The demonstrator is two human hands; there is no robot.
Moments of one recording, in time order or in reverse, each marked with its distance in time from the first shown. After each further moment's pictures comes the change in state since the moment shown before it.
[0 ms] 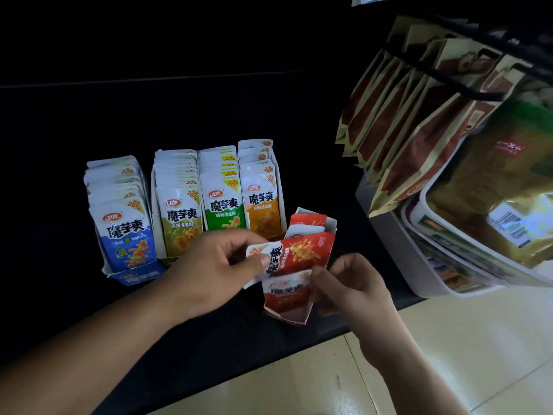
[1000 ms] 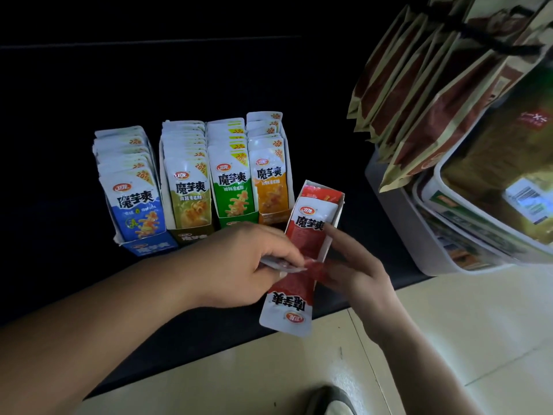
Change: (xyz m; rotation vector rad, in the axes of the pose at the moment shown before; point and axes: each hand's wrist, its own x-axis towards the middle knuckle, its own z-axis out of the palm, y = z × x) left_hand -0.011 0.017 0.006 0.373 -0.329 0.177; right_hand 0.006 0.033 -0.004 0.114 -0.148 -0.081
